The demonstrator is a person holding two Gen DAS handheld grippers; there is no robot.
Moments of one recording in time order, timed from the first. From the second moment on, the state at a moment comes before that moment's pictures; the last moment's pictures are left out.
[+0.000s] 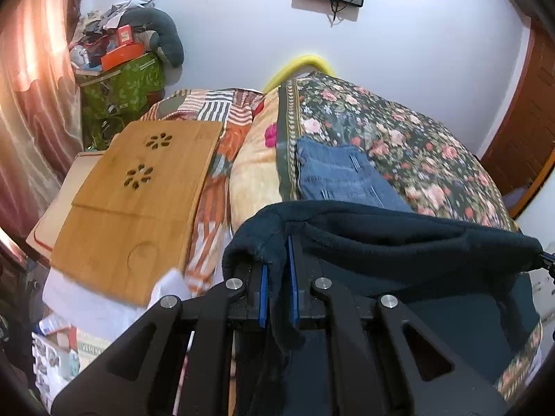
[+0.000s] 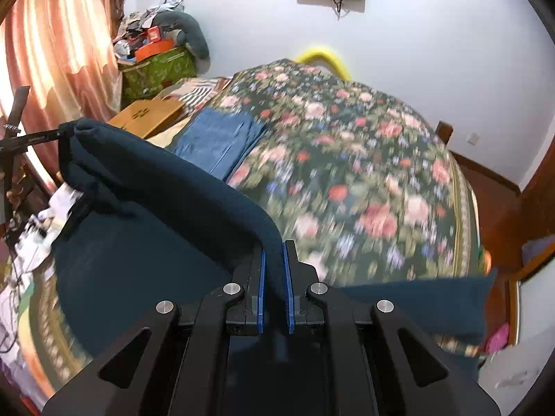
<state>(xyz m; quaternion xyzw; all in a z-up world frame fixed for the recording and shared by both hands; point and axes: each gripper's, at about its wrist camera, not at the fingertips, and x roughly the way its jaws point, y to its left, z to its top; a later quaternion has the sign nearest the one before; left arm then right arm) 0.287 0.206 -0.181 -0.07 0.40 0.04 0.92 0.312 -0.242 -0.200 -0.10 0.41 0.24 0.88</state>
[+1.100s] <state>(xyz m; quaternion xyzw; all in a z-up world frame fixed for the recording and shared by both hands) 0.234 0.148 -0.171 -0.06 0.41 0.06 0.91 0.283 -0.382 -0.224 0.04 0.45 0.08 0.89</state>
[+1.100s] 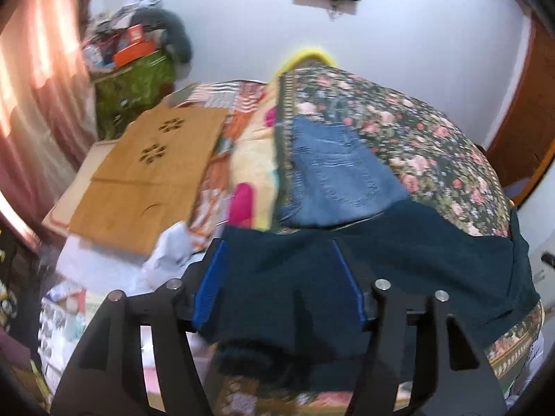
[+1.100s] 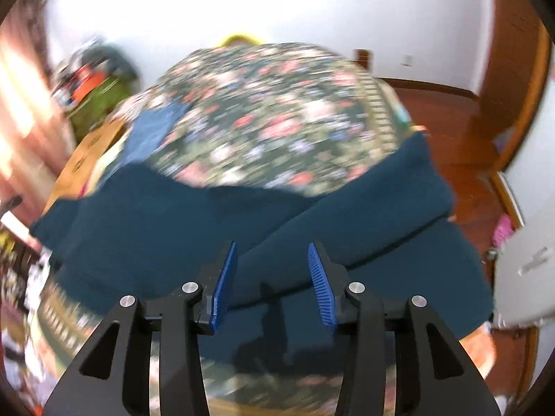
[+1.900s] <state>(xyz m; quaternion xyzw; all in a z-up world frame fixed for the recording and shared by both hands) 0.345 0.012 -0.281 0.00 0.53 -0.01 0.85 0.416 -0.463 -0.320 0.11 0.51 -0.01 0.85</state>
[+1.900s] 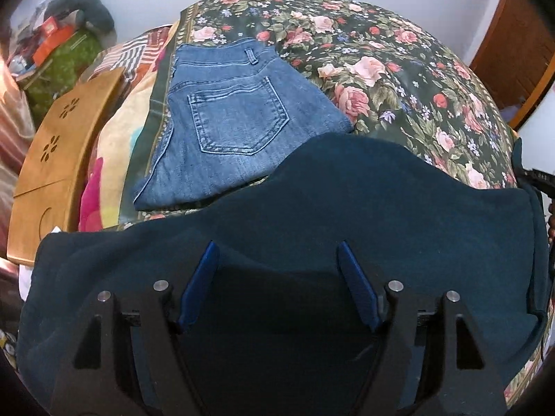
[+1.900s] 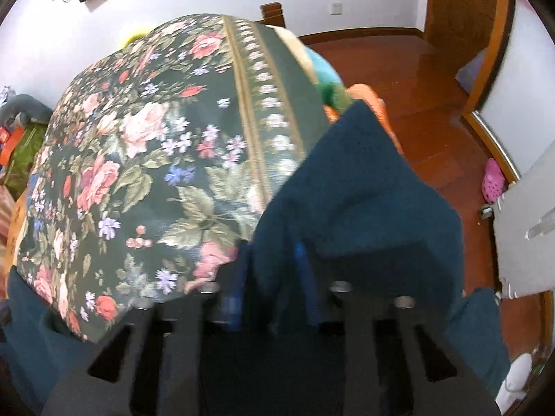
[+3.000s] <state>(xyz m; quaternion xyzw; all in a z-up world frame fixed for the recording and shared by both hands) 0.263 -0.075 -0.239 0.03 0.51 -0.07 0.86 0.238 -0.555 -0.281 0.15 0.48 -0.09 0.86</state>
